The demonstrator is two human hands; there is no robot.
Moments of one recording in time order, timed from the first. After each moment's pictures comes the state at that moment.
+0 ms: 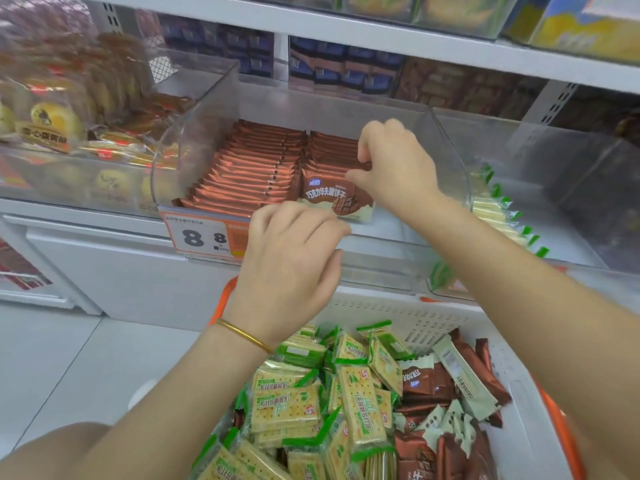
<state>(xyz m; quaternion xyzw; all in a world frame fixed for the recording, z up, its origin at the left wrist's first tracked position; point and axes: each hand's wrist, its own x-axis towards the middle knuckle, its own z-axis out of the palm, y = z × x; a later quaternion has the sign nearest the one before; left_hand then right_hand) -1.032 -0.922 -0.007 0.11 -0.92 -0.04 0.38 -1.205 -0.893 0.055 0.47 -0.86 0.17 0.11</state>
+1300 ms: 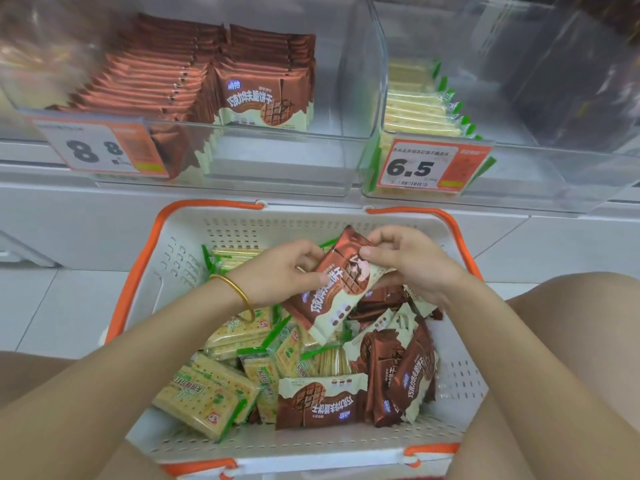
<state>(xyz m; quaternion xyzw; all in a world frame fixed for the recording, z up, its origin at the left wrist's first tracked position) -1.054 -0.850 -0.080 0.21 -0.81 -0.53 -0.11 -1.197 -0.699 -0.078 0.22 -0.72 0.49 -0.44</state>
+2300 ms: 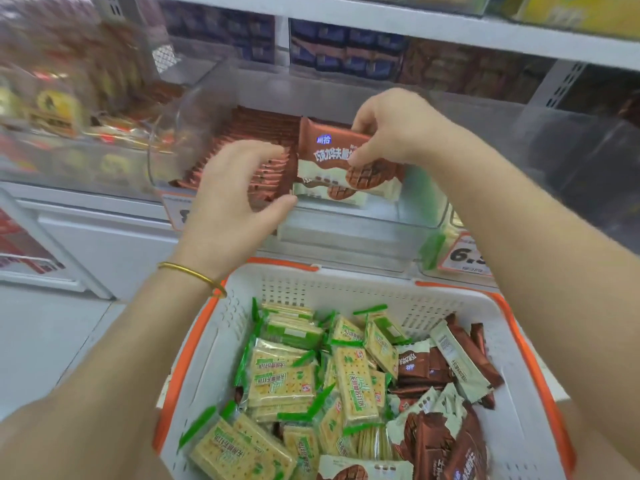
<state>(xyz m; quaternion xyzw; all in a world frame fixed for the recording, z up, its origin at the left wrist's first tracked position) -1.020 -0.962 0.010 0.20 -0.88 -0.21 0.39 -1.211 -0.876 0.096 0.52 -0.84 0.14 -0.06</state>
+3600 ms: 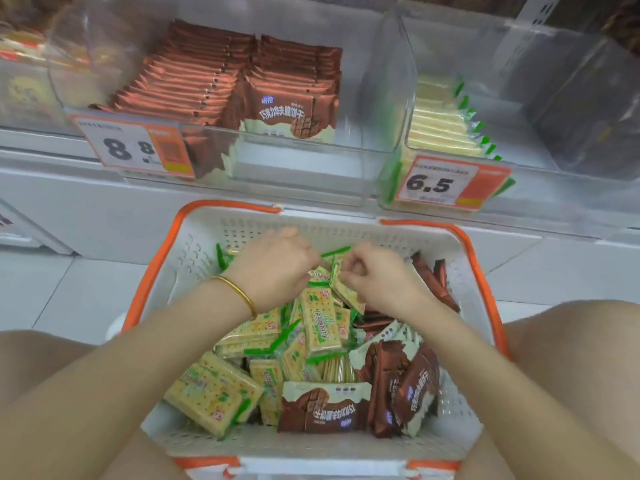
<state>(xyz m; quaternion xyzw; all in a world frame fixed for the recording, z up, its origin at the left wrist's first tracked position) -1.047 -0.868 -0.080 0.04 -1.00 -0.05 0.01 -1.163 -0.731 -0.080 0.41 -0.86 0.20 -0.25</state>
